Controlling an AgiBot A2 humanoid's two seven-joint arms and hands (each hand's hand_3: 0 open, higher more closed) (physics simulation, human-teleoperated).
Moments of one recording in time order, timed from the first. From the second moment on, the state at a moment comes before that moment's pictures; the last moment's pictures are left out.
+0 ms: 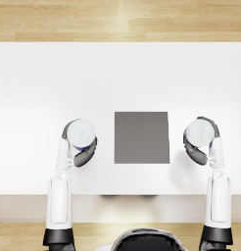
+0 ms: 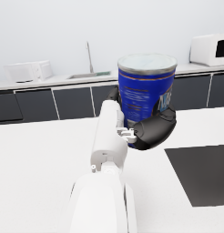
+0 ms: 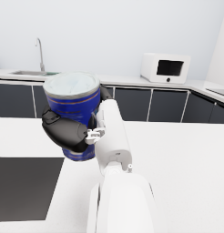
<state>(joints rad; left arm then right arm) 0.27 1.38 0.01 -1.57 1.47 -0.07 0.00 0.30 -1.38 -0.06 1.56 1.47 0.14 0.01</state>
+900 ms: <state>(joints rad) 0.57 1.56 0.47 -1.02 1.27 -0.07 -0.21 0.29 -1.41 -0.03 1.69 1.47 0.13 0.01</state>
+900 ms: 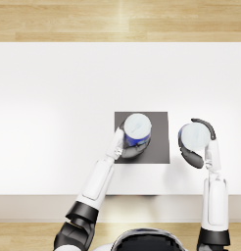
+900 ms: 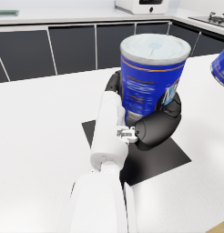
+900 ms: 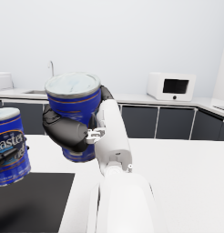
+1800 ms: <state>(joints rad) 0.45 1.50 0.45 -1.16 1.27 0.00 -0.26 0.51 -1.51 0.21 1.66 1.47 0.14 0.01</state>
